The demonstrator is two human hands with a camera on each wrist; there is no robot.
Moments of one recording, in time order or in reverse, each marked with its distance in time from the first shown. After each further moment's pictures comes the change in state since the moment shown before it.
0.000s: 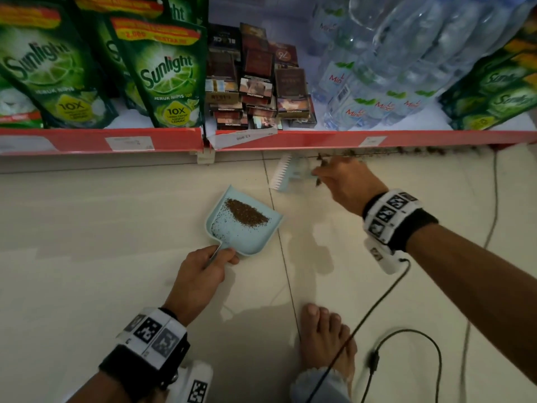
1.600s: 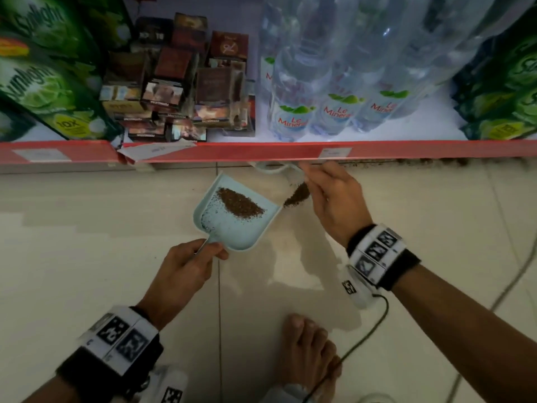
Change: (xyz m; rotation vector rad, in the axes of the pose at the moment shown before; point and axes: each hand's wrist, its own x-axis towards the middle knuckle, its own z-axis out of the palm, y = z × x) left_hand 0.014 0.069 0.109 0.022 0.110 -0.046; right_hand -0.014 0.099 0.030 0.460 0.392 -0.062
